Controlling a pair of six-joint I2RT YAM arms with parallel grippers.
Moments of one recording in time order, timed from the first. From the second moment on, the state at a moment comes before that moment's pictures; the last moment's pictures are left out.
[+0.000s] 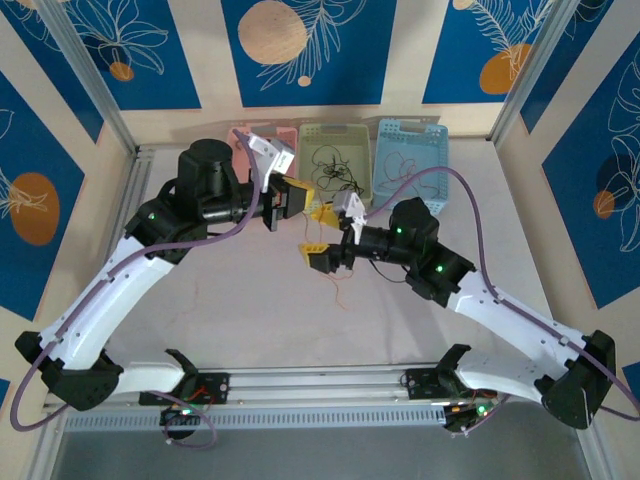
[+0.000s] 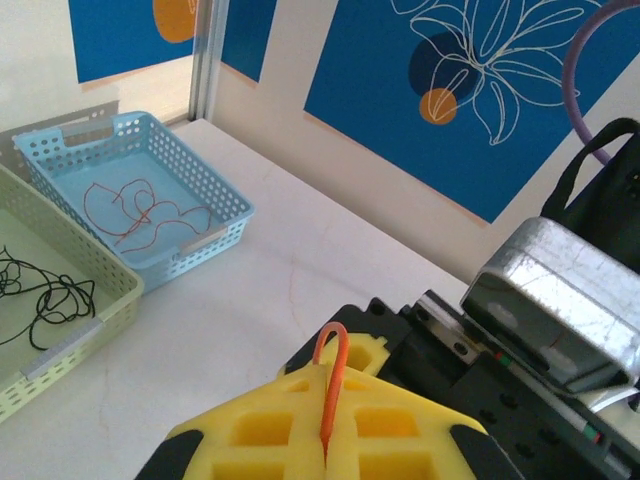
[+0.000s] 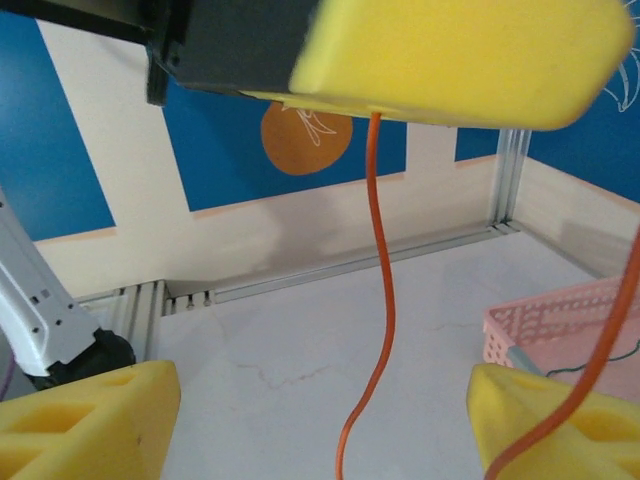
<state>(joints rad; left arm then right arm) -0.71 1.26 1.57 -0.63 0.43 -0.19 0.79 1.06 0.92 0.07 -0.49 0.01</state>
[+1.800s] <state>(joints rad) -0.72 0.56 0.88 -0.99 -0.37 -0.21 0.33 1.60 1.84 -0.23 0.01 0.20</state>
